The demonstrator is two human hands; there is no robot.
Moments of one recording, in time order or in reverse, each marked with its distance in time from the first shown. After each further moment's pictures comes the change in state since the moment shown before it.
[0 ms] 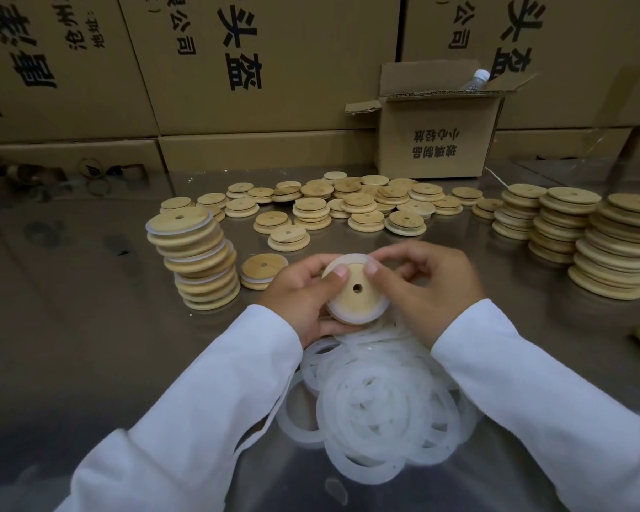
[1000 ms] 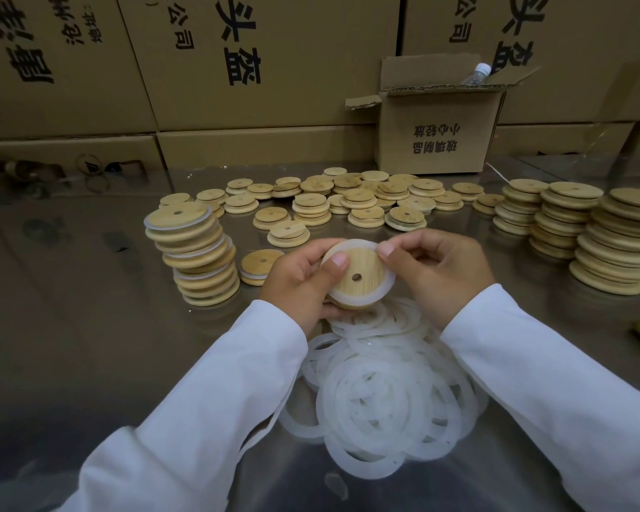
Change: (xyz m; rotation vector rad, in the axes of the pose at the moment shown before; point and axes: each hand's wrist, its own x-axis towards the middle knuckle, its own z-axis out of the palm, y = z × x) left_hand -0.002 0.000 0.002 0.149 0.016 0.200; right_hand 0.004 -0.012 -0.003 0.189 0.018 0.141
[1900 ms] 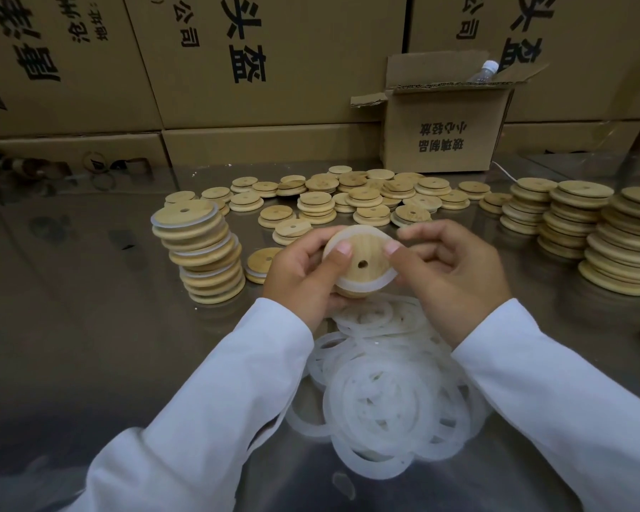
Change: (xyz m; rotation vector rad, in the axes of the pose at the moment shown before) left_hand -0.002 0.004 0.002 -0.054 0.085 0.089; right_hand -0.012 -0.002 0.001 0.042 0.047 -0.029
